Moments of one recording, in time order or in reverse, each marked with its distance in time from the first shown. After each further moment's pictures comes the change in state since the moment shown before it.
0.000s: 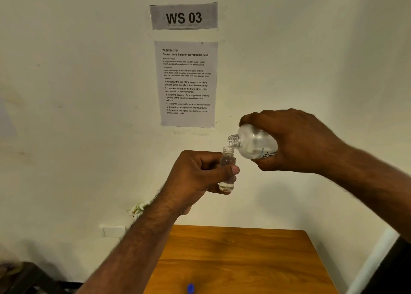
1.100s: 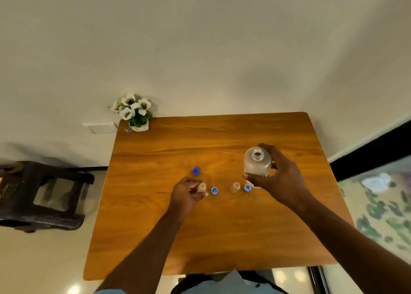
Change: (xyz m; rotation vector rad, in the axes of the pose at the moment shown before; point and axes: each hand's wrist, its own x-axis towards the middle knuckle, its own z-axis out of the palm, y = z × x) left_hand -0.176 -0.387 -0.057 0.474 -0.047 -0.645; right_hand -0.194 -0.130 0.264 0.926 -0.286 0.922
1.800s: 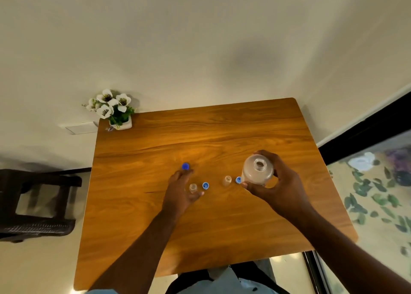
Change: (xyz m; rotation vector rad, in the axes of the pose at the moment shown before) left_hand 0.011 -0.014 0.016 0.288 -0.046 0.096; right_hand -0.035 0.021 0.000 0.020 0.069 0.037
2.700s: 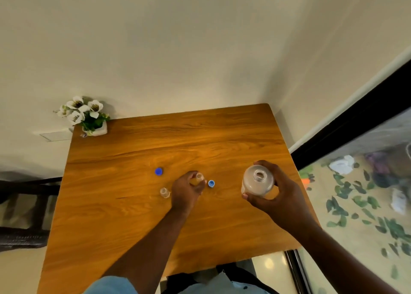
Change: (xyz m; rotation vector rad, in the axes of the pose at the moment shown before) left_hand 0.009 0.098 0.079 -0.267 0.139 -0.117; right_hand -0.036 0.040 -0.080 -0.047 0.007 0.036
